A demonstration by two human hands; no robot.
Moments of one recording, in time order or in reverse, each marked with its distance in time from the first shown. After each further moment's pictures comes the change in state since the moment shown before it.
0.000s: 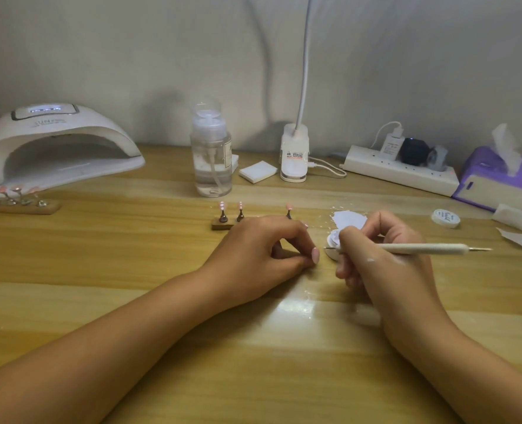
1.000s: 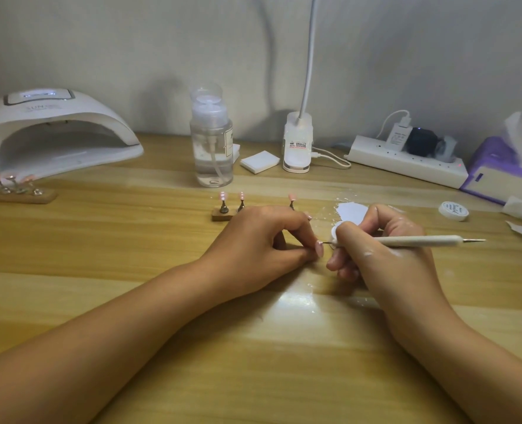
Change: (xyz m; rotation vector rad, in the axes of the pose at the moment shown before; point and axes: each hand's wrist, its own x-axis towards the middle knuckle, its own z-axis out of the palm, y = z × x) left_hand 0.002 0.000 0.002 0.021 0.028 0.038; right_hand 0.003 0.004 0.003 -0.097 -0.065 0.028
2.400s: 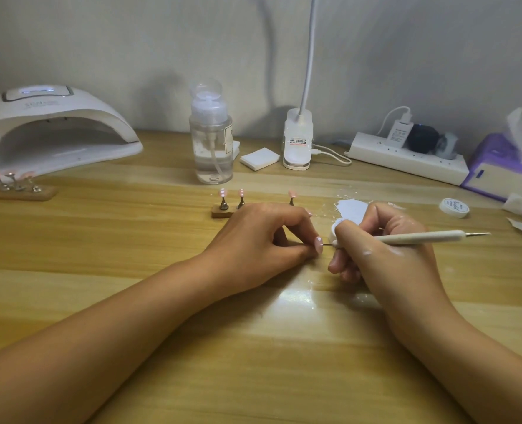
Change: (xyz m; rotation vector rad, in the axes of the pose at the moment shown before) left_hand 0.000 0.000 -0.002 -0.022 -0.046 -0.062; right_hand -0.002 -0.001 0.000 -0.034 -0.002 -0.012
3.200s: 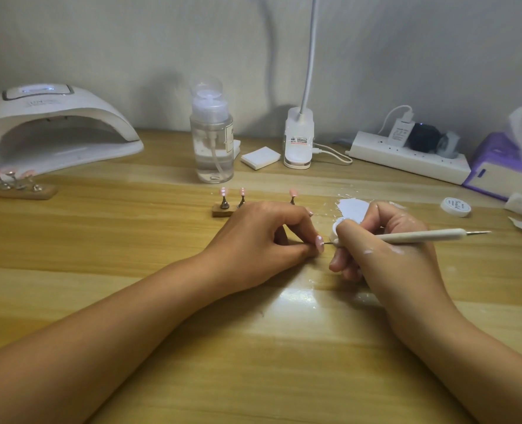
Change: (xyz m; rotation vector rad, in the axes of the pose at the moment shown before) left_hand 0.000 0.000 0.001 -0.010 0.009 0.006; right_hand 0.002 0.004 -0.001 -0.012 -0.005 -0.013
